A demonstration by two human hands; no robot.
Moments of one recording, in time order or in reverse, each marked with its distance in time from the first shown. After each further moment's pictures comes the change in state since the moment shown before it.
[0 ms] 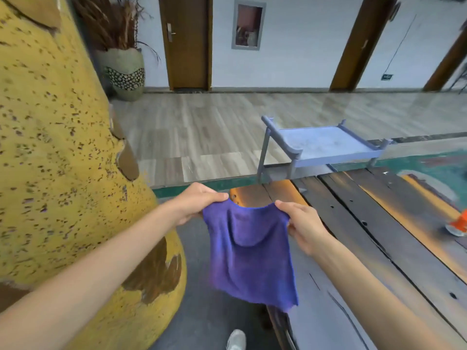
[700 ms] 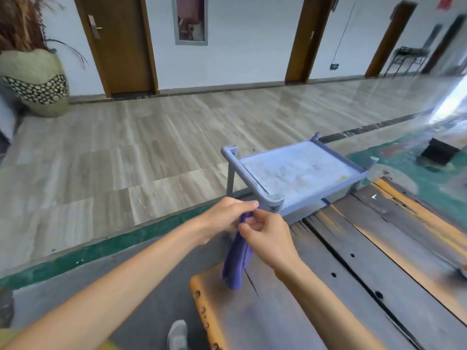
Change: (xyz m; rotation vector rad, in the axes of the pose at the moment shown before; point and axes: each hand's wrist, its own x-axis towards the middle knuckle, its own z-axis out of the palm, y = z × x) left_hand 0.410 0.156 0.049 0.009 -0.475 0.156; right_hand 0.324 -0.145 0.030 -0.558 0.161 -0.267
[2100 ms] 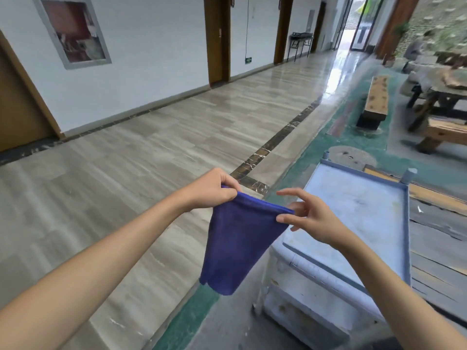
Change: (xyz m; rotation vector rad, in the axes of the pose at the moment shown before) left_hand 0.440 0.105 -0.487 0.551 -0.300 0.330; right_hand 0.543 -0.042 0.089 0.184 0.185 -0.026
